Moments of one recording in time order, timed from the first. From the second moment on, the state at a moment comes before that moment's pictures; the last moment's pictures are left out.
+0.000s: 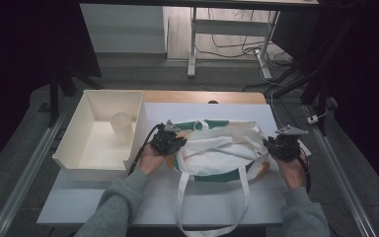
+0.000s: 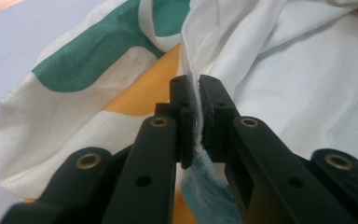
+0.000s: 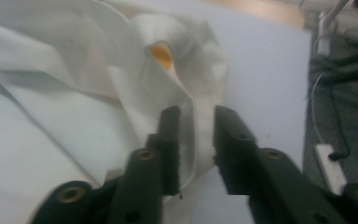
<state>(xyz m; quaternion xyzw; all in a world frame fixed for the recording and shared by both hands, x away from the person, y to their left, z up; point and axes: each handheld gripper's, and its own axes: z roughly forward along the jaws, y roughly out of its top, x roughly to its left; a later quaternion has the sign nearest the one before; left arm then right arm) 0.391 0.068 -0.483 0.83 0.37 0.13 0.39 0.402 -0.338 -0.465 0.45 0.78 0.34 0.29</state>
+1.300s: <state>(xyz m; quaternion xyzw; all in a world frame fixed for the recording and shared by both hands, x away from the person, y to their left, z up) 0.384 0.067 -0.479 0.84 0.35 0.12 0.40 0.364 -0.174 -0.510 0.21 0.93 0.28 0.09</state>
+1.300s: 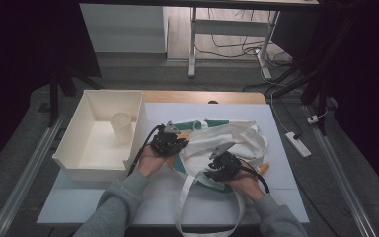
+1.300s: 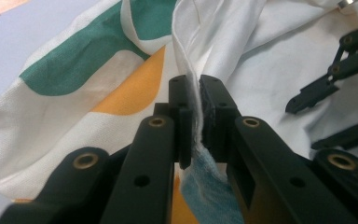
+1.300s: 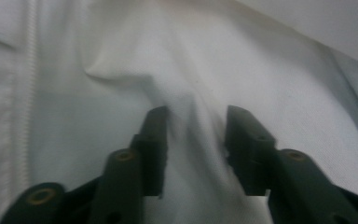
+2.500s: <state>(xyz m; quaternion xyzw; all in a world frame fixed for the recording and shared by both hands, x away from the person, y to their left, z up) 0.373 0.064 -0.475 0.85 0.33 0.13 0.40 0.323 -0.205 -0.488 0.20 0.91 0.35 0.06</state>
